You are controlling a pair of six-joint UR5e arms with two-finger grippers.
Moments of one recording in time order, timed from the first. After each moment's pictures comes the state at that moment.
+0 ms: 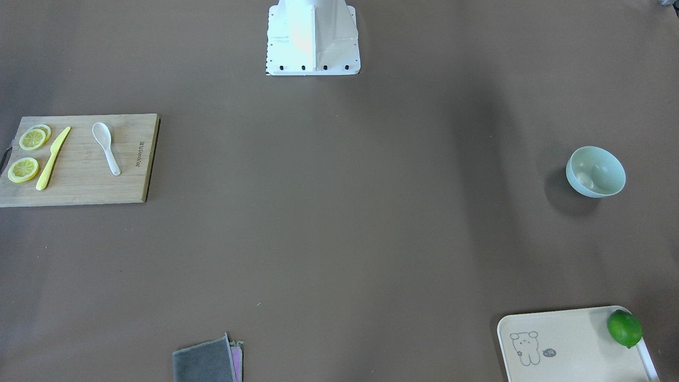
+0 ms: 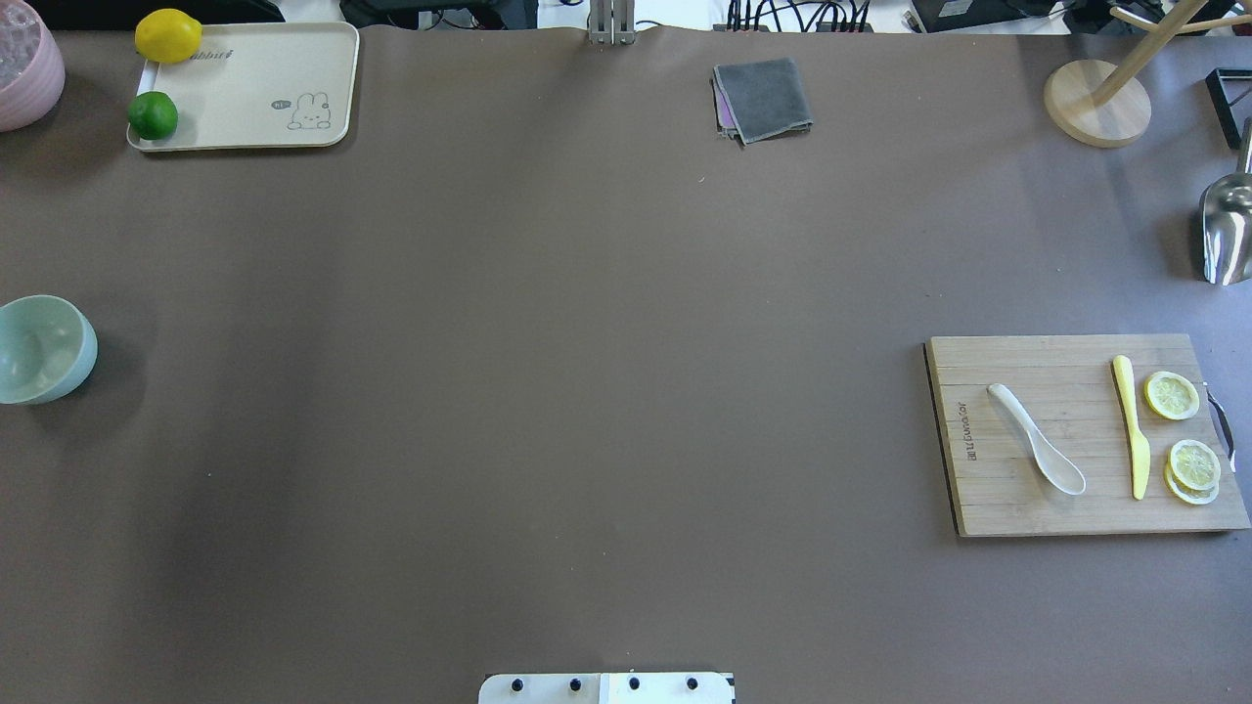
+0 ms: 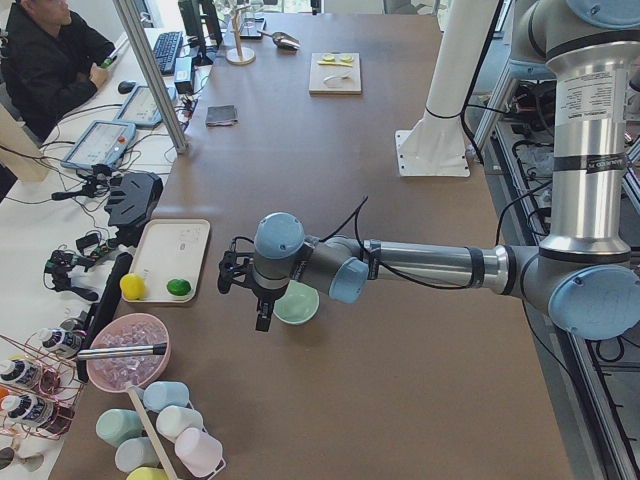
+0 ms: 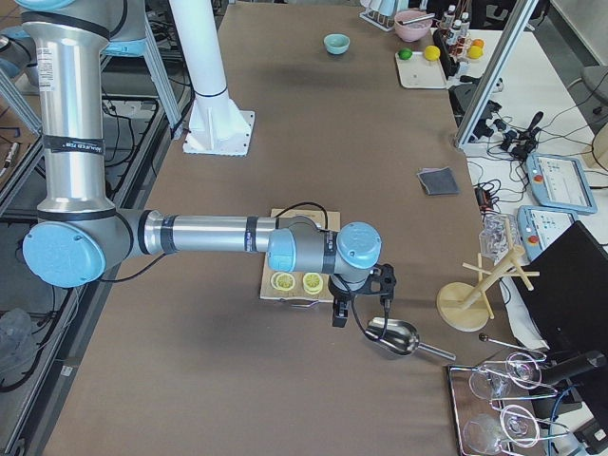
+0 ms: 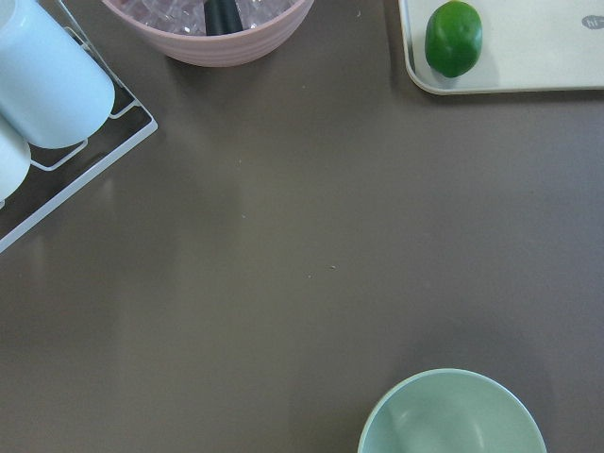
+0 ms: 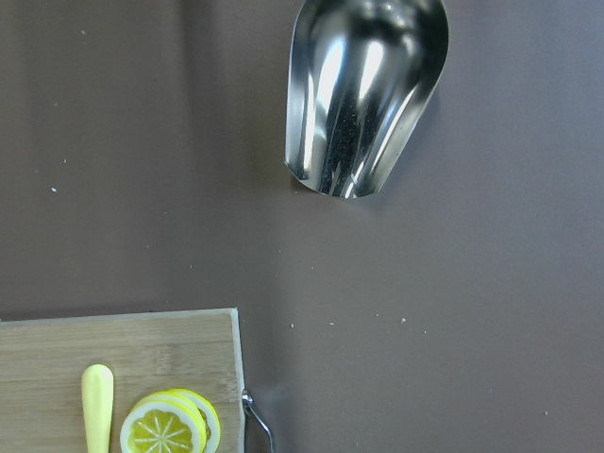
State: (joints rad) left arm -1.51 -1.51 -1.67 -1.93 -2.35 -0.31; right arm 1.54 -1.59 1.61 -1.60 2.40 0.09
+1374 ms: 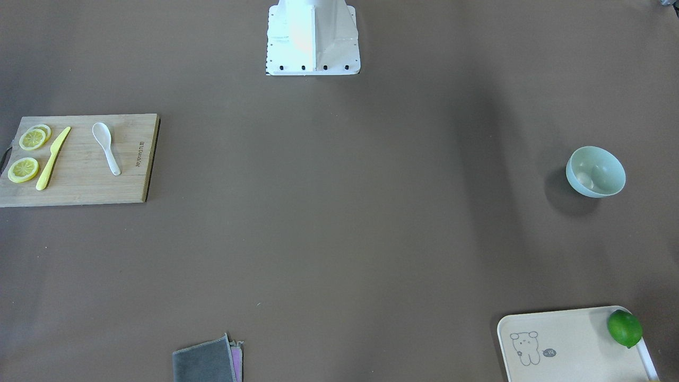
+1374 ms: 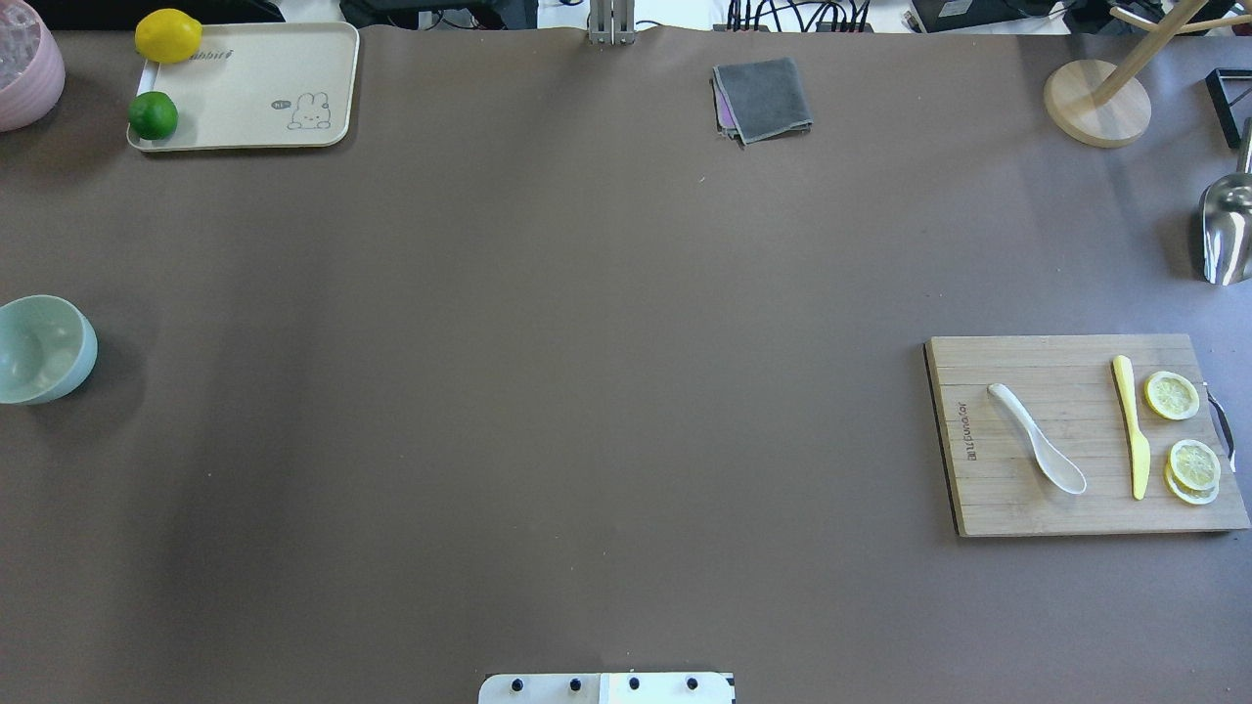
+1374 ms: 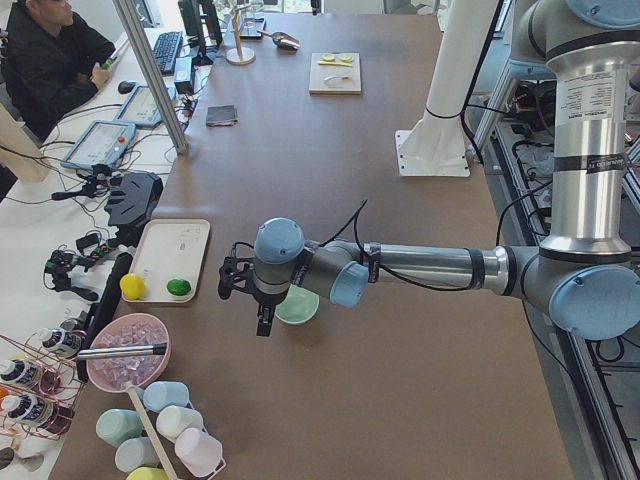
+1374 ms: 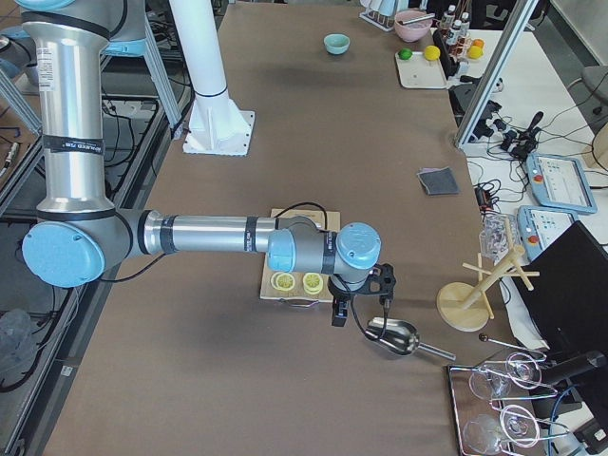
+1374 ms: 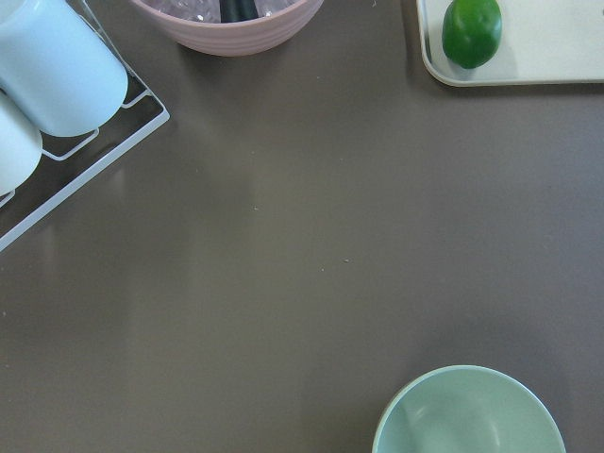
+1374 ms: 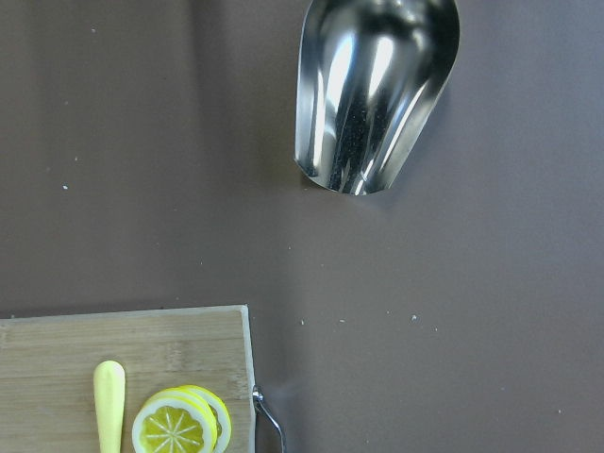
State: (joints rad) left arm -1.51 -1.51 -1.66 -1.94 -2.34 -0.31; right arm 1.54 -1.59 1.61 -1.60 2.42 0.09
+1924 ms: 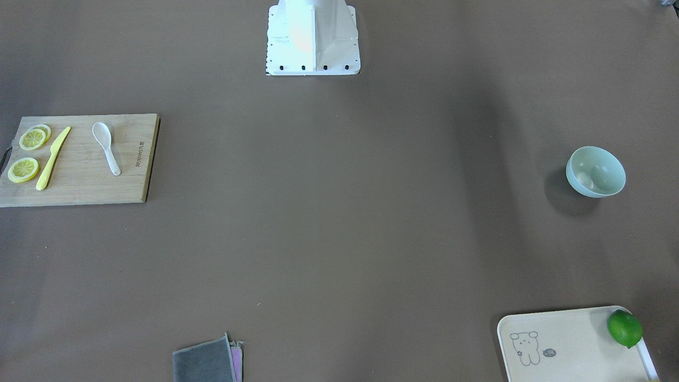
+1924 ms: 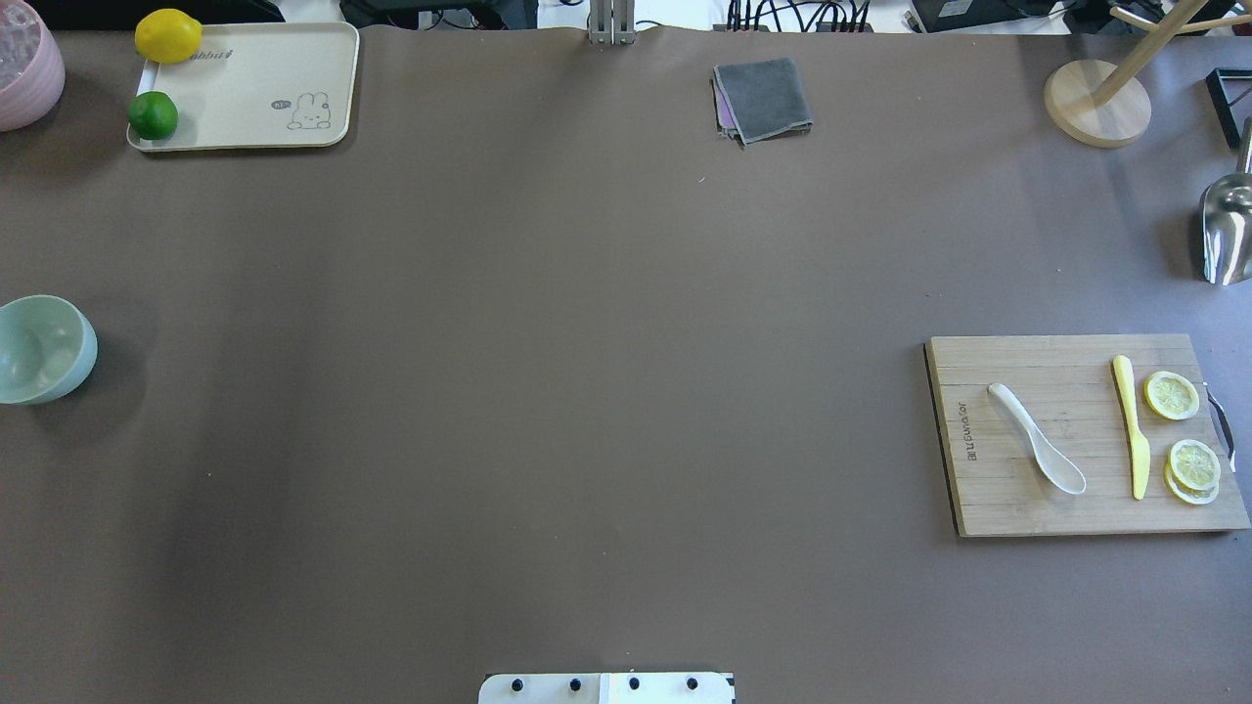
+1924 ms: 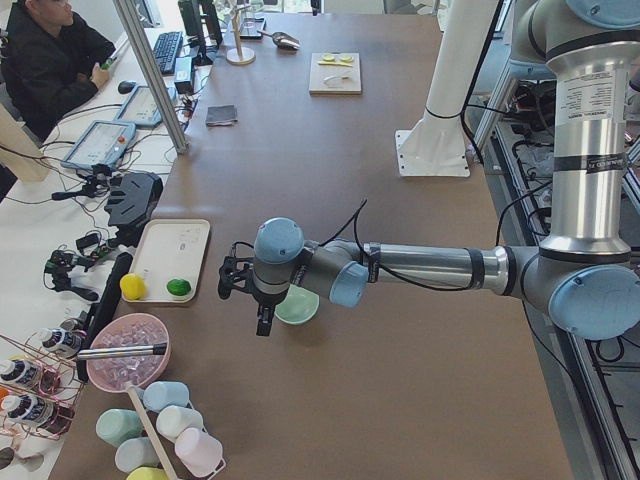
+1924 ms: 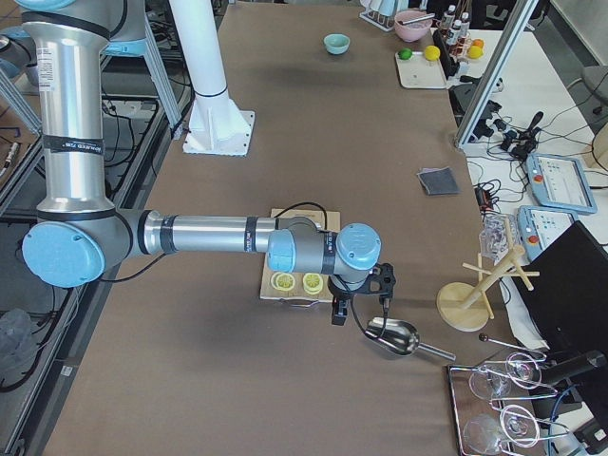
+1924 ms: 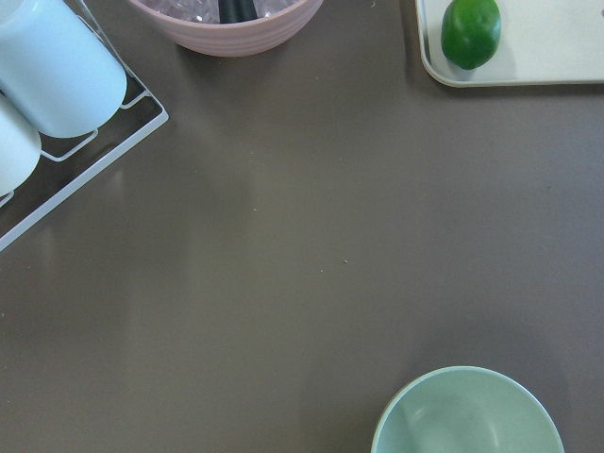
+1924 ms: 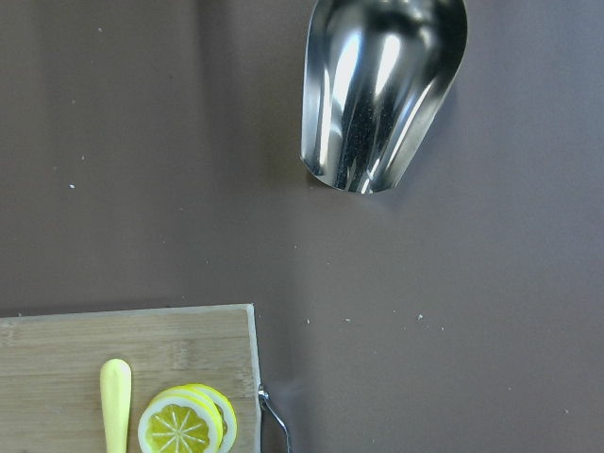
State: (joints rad) left arm -1.51 -1.51 -1.66 -1.94 -2.35 -0.31; right arm 1.54 -1.59 1.61 -1.60 2.43 0.09
